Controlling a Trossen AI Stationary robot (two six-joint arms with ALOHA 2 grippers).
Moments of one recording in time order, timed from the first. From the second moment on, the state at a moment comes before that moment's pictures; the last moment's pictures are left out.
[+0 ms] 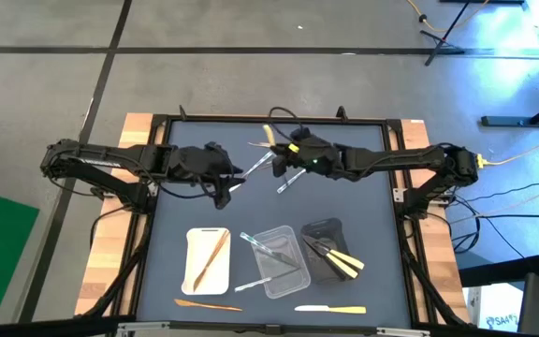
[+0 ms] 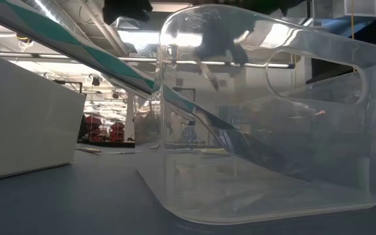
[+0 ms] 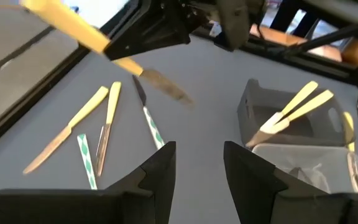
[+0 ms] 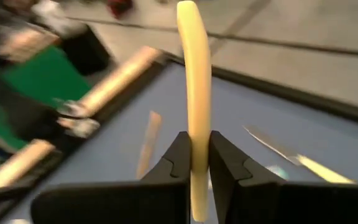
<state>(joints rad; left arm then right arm) -0.06 1.16 1.10 -0.52 -0.28 -0.34 -0.09 1.57 1.18 -0.02 0.41 0.61</state>
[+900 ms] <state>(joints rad) -0.06 1.16 1.10 -0.28 -0.32 -0.19 -0.09 1.57 1.18 0.56 -0.20 0.23</state>
